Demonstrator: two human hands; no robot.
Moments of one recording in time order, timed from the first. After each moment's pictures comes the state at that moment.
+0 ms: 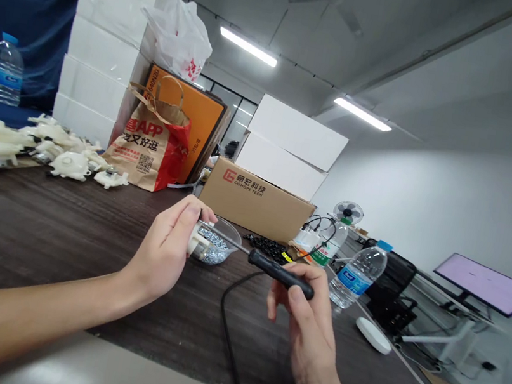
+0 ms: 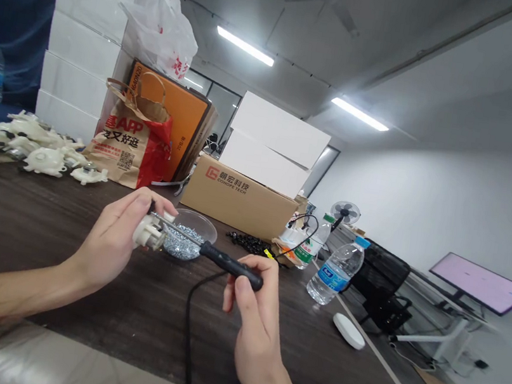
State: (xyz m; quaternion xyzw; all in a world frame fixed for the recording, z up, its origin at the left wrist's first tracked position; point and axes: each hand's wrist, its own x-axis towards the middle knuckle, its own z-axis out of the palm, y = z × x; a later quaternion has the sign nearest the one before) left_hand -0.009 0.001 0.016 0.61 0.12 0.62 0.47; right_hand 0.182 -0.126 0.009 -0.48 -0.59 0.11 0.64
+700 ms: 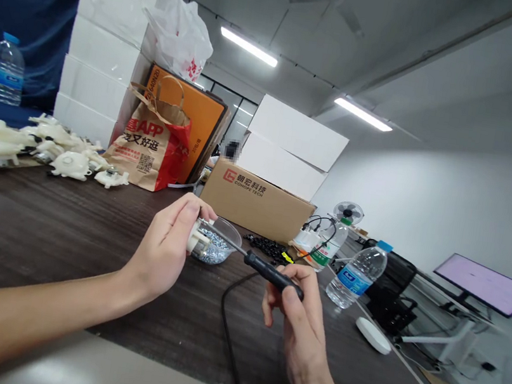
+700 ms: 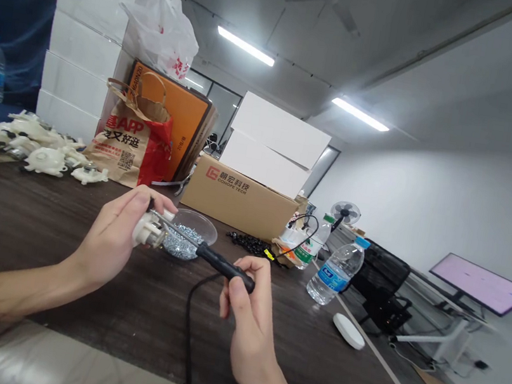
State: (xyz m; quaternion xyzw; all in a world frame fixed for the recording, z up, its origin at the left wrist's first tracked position) left_hand -0.010 0.001 0.017 0.61 0.13 0.62 0.47; right_hand 0.183 -0.122 0.001 -0.49 -0.59 0.14 0.62
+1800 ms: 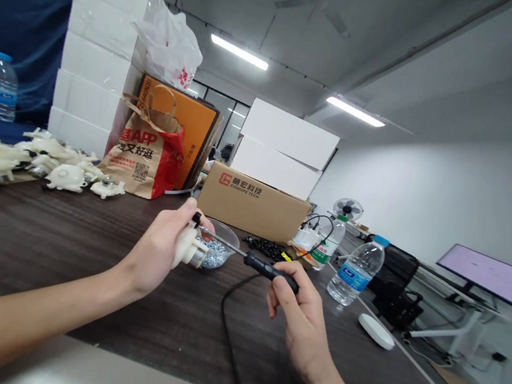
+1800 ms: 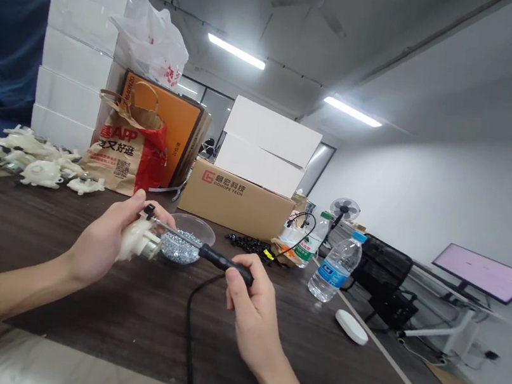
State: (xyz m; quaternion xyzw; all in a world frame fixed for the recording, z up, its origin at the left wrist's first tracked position) left_hand -0.016 0.006 0.030 0.58 0.12 0.52 0.62; right_hand 0.200 -0.117 0.007 -0.51 -0.60 0.15 0.59
